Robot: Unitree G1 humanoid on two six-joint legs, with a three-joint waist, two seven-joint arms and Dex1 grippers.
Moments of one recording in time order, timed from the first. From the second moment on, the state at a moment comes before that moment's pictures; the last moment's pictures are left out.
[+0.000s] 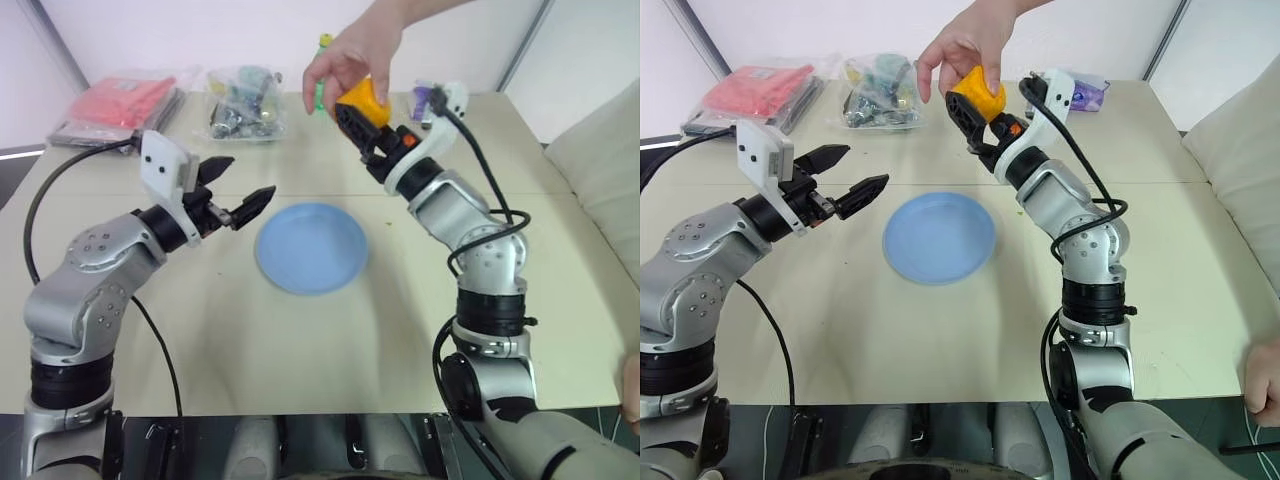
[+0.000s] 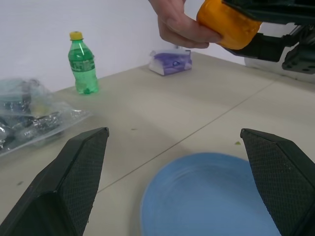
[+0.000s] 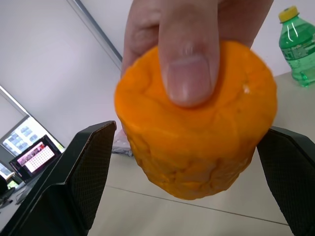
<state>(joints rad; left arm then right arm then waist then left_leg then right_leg) -0.42 0.61 0.19 -0.46 -0.65 0.73 -0.47 -0.77 -0.13 -0.15 -0.09 0.90 0.72 -0.02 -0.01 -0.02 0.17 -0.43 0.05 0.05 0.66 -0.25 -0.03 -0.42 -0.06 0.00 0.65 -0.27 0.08</state>
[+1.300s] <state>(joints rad) -0.05 0.78 0.36 -0.60 -0.82 0.86 -0.58 -0.52 -0.48 0.28 -0.22 0.51 0.89 0.43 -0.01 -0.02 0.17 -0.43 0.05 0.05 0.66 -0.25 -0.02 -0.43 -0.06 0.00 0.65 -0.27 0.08</state>
